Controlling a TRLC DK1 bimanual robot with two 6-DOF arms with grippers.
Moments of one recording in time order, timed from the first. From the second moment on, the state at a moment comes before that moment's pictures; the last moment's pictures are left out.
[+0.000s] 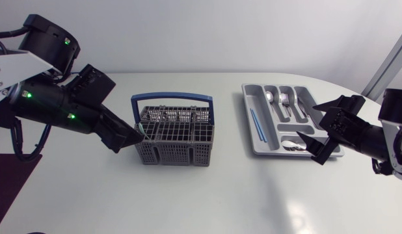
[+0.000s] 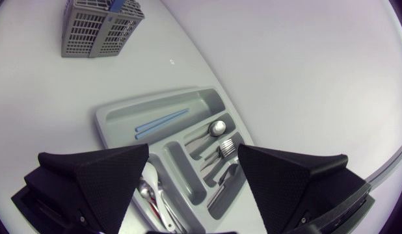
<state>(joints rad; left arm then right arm) -0.32 1.27 1.05 -0.79 0.25 0.30 -0.15 1.21 0.51 0.17 -0.37 -1.07</state>
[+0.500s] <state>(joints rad) -0.38 1.50 1.20 -0.83 -0.01 0.05 0.08 0.91 0.38 0.05 -0.24 -0.97</state>
